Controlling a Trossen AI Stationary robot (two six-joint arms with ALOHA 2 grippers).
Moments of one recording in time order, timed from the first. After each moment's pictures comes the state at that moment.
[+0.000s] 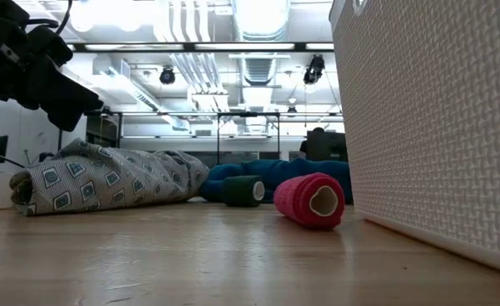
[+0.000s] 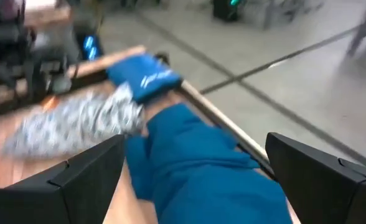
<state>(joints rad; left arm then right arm) 0.05 0.00 0.11 -0.36 0.01 -0.24 -0.49 0.89 0.86 -0.32 -0.01 0.10</state>
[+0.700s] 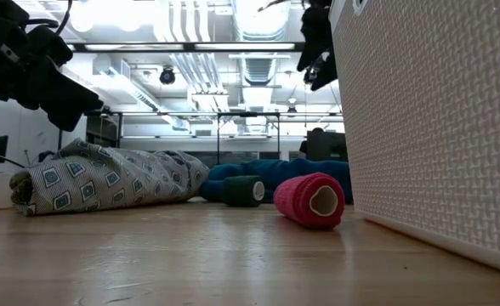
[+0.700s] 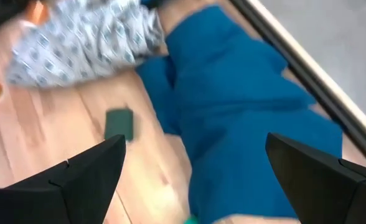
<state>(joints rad) 0.05 0.00 0.11 -0.36 0.01 -0.24 -0.50 1.53 1.51 -0.92 -0.15 0.17</state>
